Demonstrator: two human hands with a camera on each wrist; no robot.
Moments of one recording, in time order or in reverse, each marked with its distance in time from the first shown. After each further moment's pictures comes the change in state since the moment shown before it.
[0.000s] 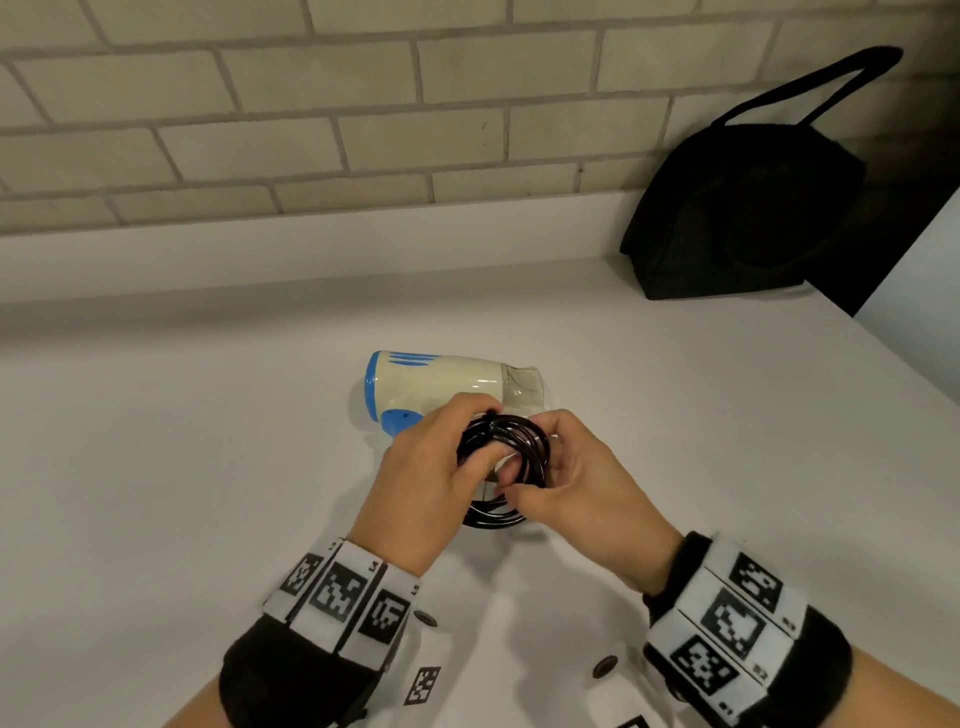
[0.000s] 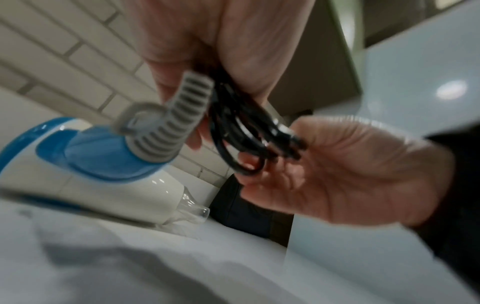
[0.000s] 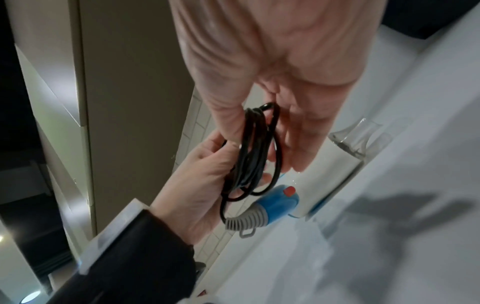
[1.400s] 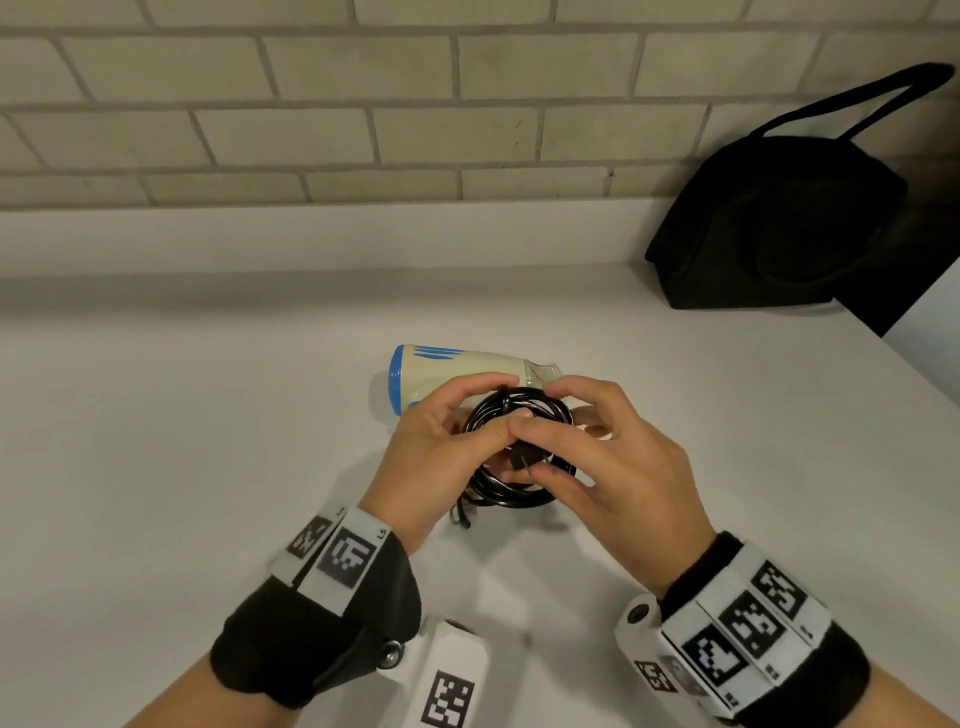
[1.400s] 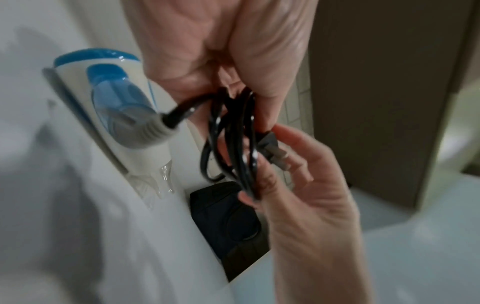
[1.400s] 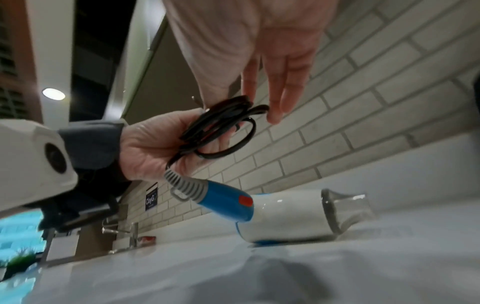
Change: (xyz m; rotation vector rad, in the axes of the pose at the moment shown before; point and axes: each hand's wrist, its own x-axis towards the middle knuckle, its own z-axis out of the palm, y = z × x) left_hand 0.008 -0.002 -0.011 -0.702 0.017 -0.254; right_hand 0.001 -0.008 -0.010 -0.973 0.181 -0.687
